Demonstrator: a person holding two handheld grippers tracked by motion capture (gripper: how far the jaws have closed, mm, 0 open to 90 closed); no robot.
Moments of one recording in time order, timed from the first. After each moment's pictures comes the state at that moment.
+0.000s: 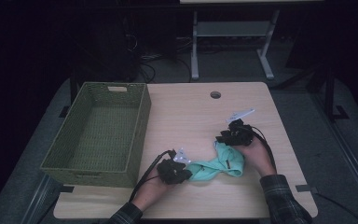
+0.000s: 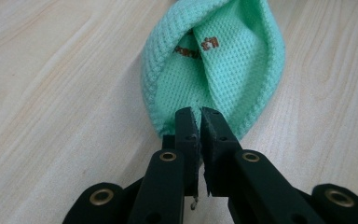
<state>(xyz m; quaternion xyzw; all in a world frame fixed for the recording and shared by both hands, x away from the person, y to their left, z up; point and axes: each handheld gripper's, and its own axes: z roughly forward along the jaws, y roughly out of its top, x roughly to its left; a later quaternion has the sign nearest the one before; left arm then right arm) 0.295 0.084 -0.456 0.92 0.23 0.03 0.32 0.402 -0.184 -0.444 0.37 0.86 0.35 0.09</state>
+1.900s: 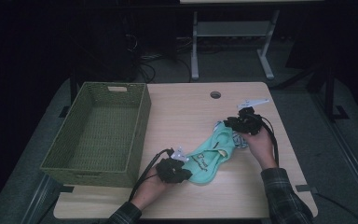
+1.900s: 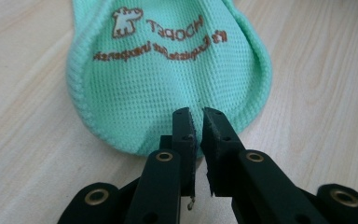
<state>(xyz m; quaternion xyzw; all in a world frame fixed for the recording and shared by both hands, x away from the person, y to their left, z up) 0.299 0.088 -0.454 0.91 0.25 0.01 0.34 0.412 -0.209 -0.411 0.42 0.80 0.40 0.14</state>
